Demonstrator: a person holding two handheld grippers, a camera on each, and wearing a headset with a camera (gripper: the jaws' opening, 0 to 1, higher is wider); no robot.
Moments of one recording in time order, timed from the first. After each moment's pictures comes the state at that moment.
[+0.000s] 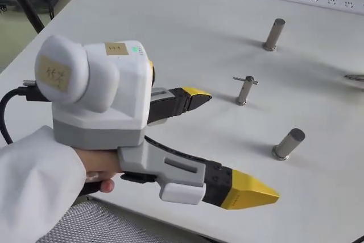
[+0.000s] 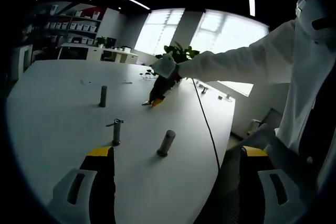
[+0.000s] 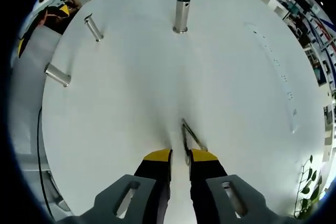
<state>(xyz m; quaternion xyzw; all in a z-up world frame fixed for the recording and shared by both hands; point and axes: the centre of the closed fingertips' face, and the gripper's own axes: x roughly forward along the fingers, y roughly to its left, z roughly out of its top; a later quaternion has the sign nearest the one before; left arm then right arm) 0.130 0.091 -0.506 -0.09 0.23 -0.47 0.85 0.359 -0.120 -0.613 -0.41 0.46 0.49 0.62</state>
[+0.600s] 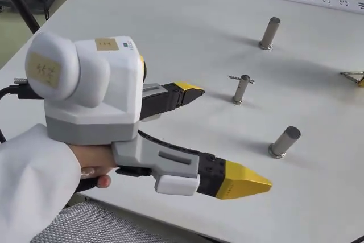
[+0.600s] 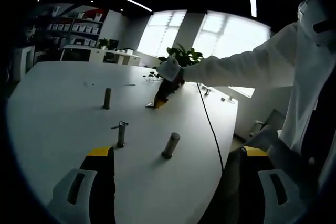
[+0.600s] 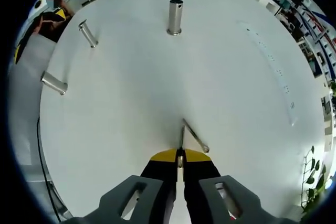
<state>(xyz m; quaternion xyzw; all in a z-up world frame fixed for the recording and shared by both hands) 0.135 0.095 -0.503 -0.09 0.22 -0.46 0.86 0.369 -0.120 -0.614 -0.39 0.46 0.46 0.66</state>
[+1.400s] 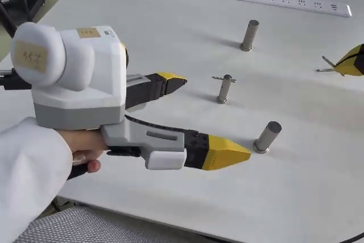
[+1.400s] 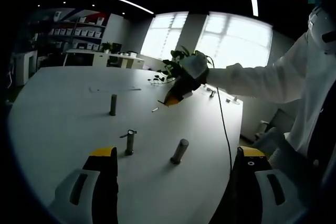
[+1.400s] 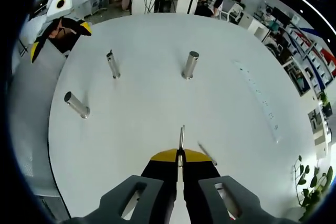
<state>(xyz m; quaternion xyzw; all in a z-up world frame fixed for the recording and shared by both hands) 0.151 0.101 -0.497 -0.08 0.21 -0.44 0.87 0.327 -0.079 -0.554 -0.36 0.34 0.47 0.73</state>
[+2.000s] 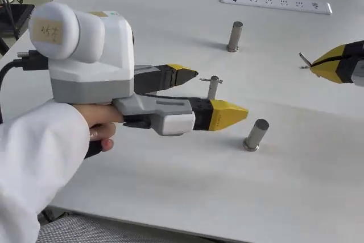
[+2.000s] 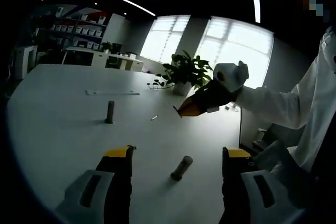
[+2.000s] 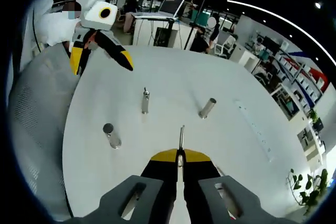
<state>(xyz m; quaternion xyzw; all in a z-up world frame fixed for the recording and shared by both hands) 0.185 0.086 -0.488 -0.11 0.21 -0.45 0.86 0.257 -0.035 -0.505 -0.33 0.21 0.48 0.78</state>
